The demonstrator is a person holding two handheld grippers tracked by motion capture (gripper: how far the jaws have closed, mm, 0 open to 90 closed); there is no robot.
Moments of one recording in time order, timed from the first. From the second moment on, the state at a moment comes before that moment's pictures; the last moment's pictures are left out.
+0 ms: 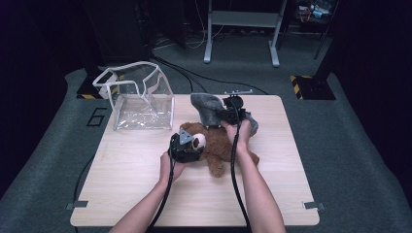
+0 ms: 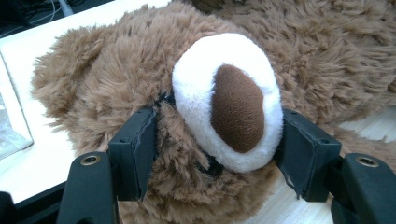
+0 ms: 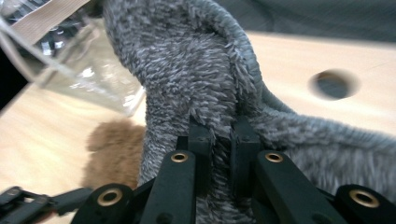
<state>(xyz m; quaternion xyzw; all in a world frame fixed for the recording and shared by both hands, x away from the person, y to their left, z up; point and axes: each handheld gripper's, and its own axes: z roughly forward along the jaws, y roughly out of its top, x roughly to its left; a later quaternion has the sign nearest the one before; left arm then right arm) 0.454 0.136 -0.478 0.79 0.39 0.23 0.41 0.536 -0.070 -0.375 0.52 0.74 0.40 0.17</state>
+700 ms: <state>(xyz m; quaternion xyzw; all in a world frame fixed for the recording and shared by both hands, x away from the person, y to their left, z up) 0.453 0.136 -0.478 0.80 0.38 0.23 0.41 0.529 -0.096 -0.407 0.53 0.78 0.24 0.24</state>
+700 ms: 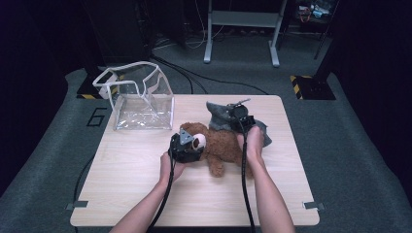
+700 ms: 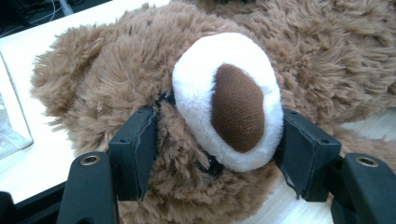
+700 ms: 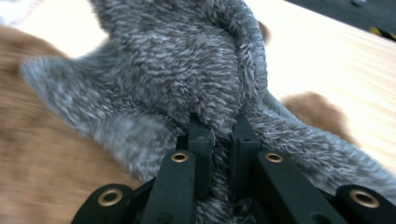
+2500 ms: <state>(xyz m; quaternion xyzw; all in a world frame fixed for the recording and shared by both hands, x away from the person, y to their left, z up) 0.456 0.137 -0.477 0.80 0.38 0.22 0.41 0.493 -0.137 -0.408 0.55 0.75 0.32 0.18</state>
